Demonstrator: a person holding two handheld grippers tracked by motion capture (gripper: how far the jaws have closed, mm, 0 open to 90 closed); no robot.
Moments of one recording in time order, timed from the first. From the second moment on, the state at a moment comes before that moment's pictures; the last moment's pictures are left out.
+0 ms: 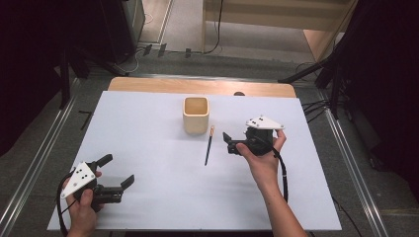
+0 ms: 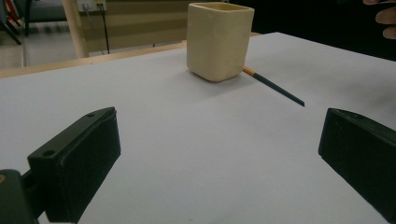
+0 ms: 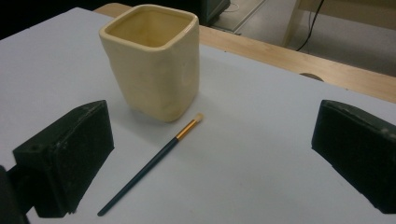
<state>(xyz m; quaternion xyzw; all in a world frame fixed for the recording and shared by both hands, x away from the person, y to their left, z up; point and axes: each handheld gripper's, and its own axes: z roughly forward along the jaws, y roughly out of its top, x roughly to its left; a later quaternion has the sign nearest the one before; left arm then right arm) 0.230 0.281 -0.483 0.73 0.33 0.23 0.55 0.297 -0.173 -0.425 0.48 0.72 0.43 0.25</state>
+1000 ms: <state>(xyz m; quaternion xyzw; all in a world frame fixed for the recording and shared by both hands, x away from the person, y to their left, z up) 0.232 0.281 -0.483 0.73 0.33 0.22 0.55 0.345 -0.129 -0.437 0.50 0.77 0.34 0.19</state>
